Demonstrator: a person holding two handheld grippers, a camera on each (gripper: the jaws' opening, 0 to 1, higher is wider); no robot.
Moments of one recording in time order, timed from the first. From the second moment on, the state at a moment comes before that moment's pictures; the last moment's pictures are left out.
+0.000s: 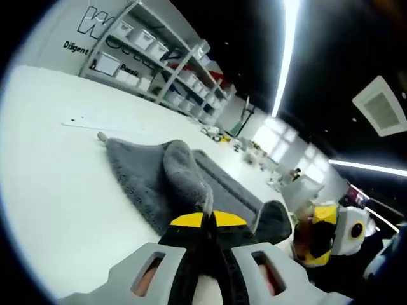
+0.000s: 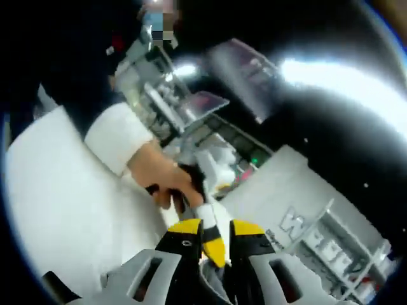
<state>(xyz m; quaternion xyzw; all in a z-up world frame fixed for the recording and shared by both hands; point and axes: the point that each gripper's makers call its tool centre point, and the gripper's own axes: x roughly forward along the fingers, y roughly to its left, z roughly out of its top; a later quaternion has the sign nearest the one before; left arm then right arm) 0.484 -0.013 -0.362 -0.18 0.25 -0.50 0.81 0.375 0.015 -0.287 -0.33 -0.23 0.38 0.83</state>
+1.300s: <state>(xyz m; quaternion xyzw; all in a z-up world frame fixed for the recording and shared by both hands) 0.489 0.016 -0.357 -0.19 0.23 -0.50 0.81 0.484 -0.067 -0.346 -0.42 -0.02 0.41 0.81</state>
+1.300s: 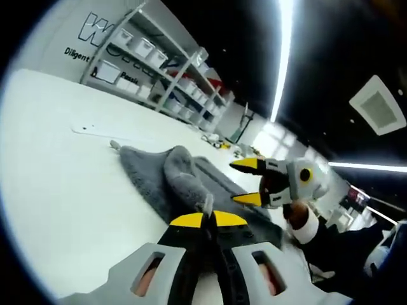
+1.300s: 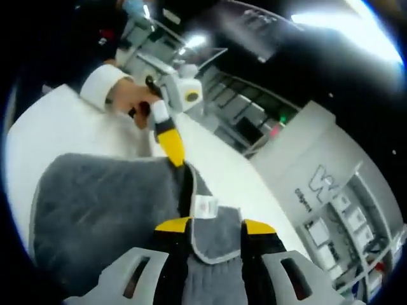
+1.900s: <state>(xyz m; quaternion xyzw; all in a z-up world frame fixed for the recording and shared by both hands) 0.482 0.021 -0.362 -0.19 0.23 -0.50 0.81 0.506 -0.046 -0.389 -0.59 -0.01 0.40 0.70</state>
